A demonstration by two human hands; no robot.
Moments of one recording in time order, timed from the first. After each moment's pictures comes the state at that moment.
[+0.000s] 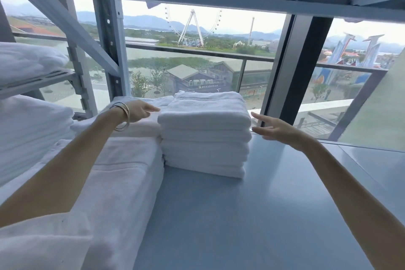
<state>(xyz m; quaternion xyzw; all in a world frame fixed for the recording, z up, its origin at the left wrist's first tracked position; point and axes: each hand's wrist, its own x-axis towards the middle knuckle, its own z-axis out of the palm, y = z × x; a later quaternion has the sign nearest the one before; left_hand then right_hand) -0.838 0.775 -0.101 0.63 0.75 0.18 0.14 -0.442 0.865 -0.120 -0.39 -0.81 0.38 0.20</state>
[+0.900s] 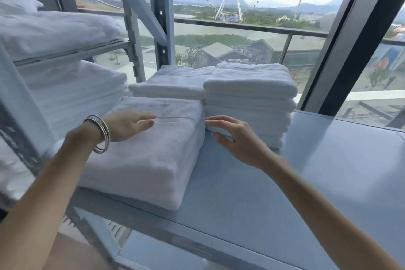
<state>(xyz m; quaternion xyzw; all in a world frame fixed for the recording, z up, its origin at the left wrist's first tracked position) -0.837 0.571 -0.140 0.61 0.78 0.10 0.13 -0.580 0.696 -0.177 -0.16 -0.92 0.21 0.30</state>
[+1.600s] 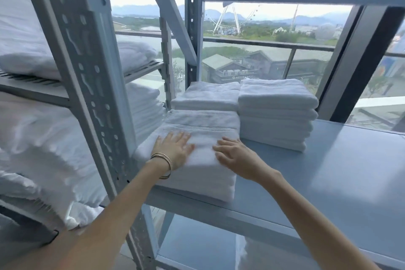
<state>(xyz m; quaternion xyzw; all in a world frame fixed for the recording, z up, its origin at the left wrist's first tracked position) -0.857 0.521 -0.185 0.56 0.82 0.02 0.08 -0.655 0.585 -0.165 -0.28 -0.94 0.15 0.12</state>
